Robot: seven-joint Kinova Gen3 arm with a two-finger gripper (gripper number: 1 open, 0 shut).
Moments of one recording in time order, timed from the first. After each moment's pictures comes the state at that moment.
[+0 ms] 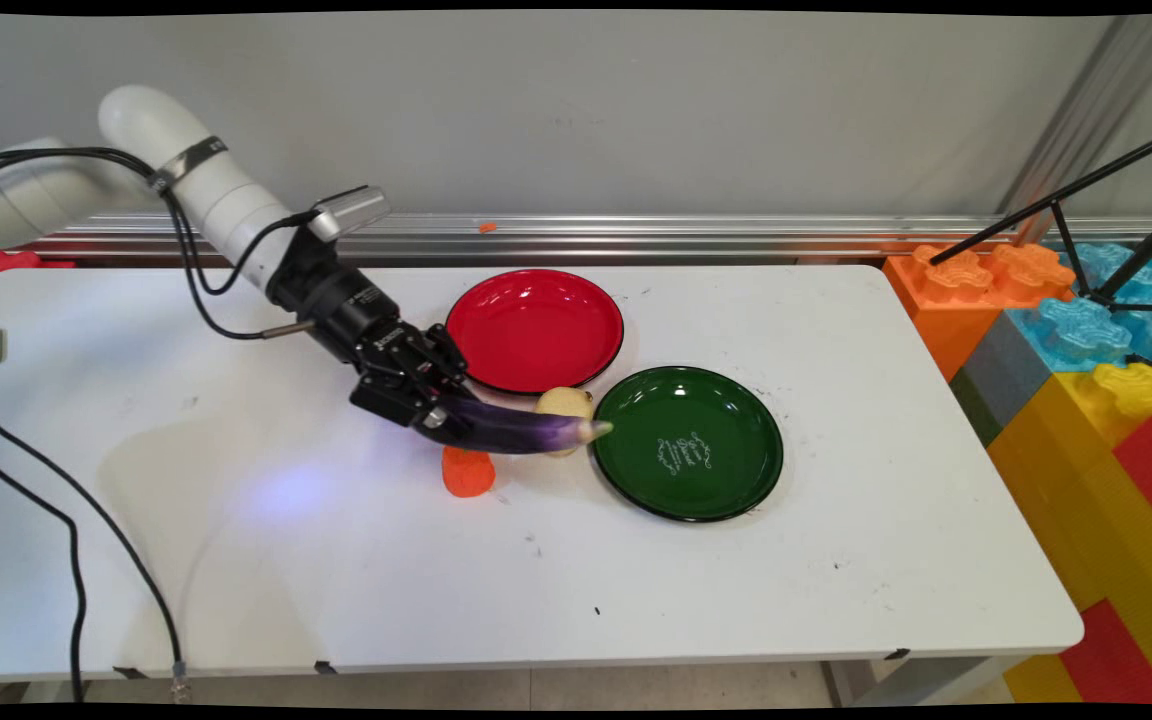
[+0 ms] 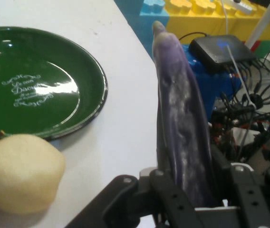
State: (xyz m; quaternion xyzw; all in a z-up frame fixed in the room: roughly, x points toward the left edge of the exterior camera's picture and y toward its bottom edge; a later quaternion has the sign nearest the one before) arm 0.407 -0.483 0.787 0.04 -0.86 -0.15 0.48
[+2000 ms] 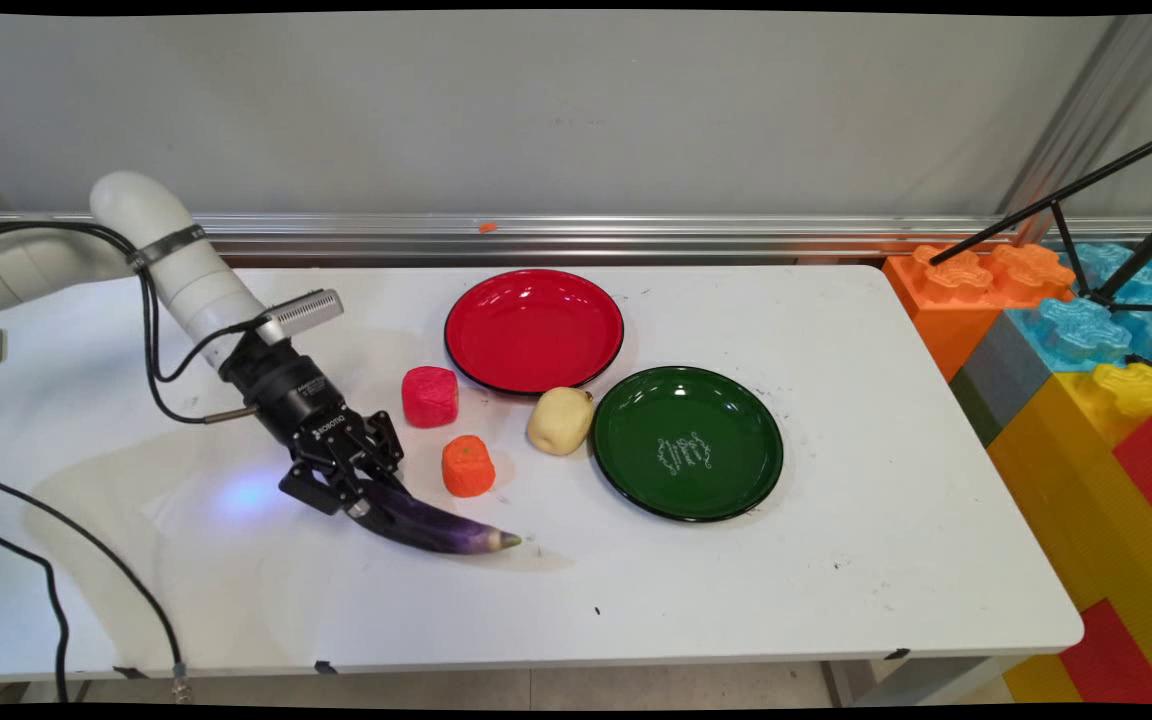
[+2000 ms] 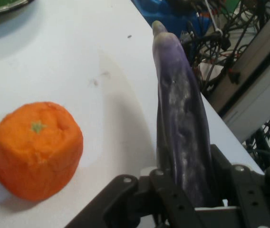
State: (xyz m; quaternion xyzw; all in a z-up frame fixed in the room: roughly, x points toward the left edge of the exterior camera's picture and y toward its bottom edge) arm 0.453 -0.446 0.705 0.00 -0.87 -0.19 0.44
